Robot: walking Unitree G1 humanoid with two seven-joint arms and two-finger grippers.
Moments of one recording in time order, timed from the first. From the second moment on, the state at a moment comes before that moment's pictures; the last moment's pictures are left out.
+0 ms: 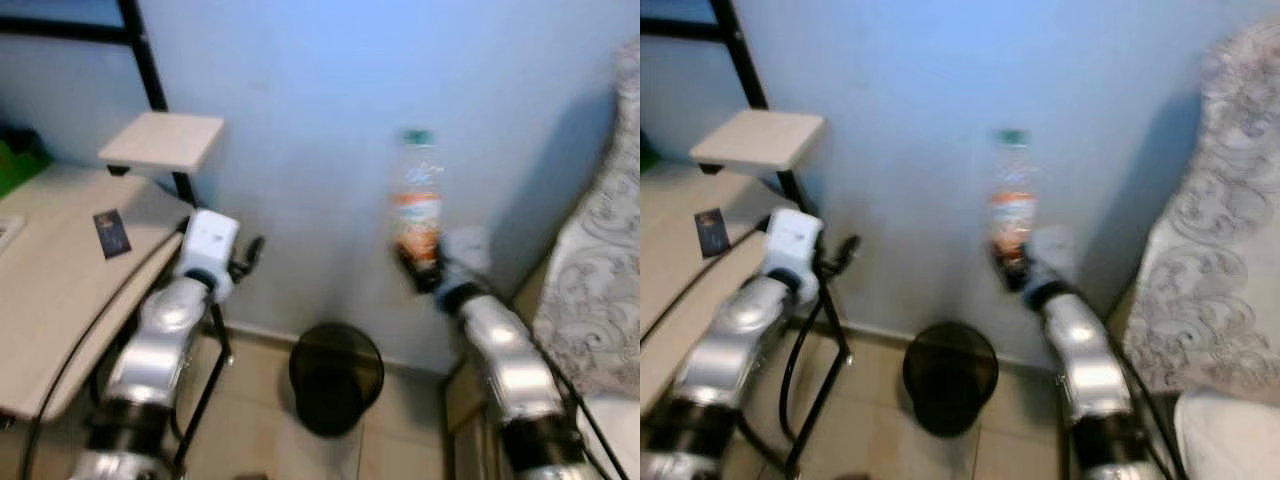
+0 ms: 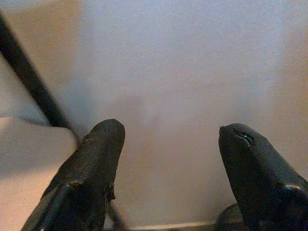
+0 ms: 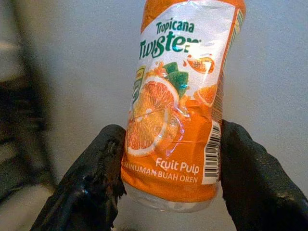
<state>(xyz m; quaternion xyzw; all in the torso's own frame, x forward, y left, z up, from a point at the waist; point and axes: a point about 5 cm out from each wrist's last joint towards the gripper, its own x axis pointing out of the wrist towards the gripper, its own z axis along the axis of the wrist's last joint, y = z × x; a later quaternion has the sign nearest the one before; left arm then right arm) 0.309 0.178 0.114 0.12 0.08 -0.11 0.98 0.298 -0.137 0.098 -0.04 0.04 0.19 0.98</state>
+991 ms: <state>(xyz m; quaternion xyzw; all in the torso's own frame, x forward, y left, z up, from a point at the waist) 0.289 0.167 0.104 0.15 0.11 -0.21 0.96 0.274 -0.177 0.064 -0.19 0.12 0.28 0.93</state>
